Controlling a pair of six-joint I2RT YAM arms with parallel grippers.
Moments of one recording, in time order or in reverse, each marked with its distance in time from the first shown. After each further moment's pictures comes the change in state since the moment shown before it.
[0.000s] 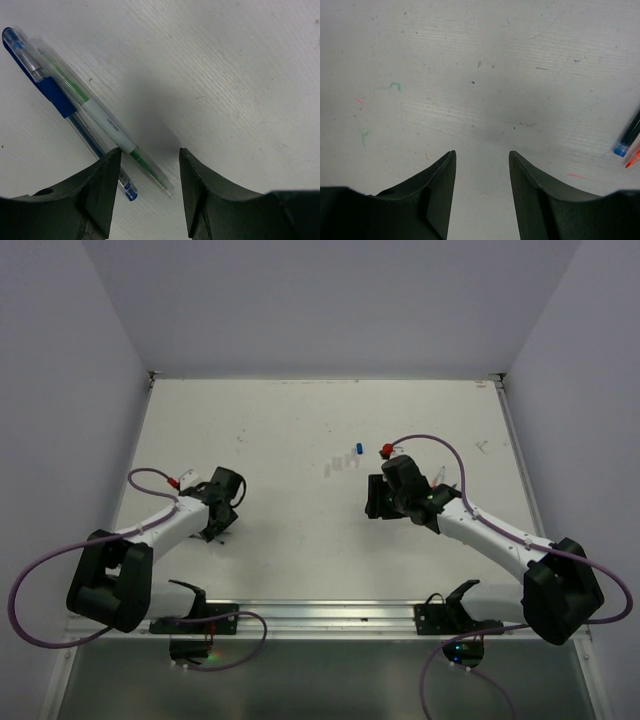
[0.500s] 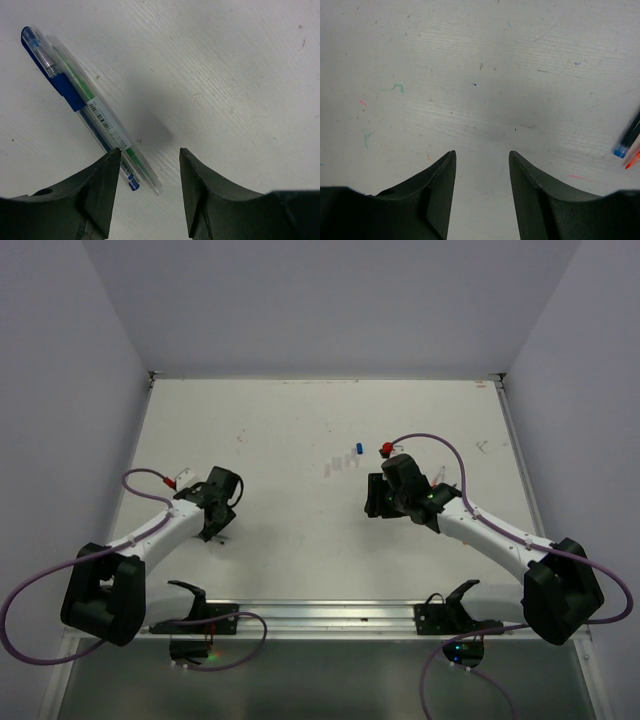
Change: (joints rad) left arm 0.000 -0.064 0.008 -0.044 0.000 -0.007; right arm 0.000 0.000 0.008 -0.002 0.000 0.000
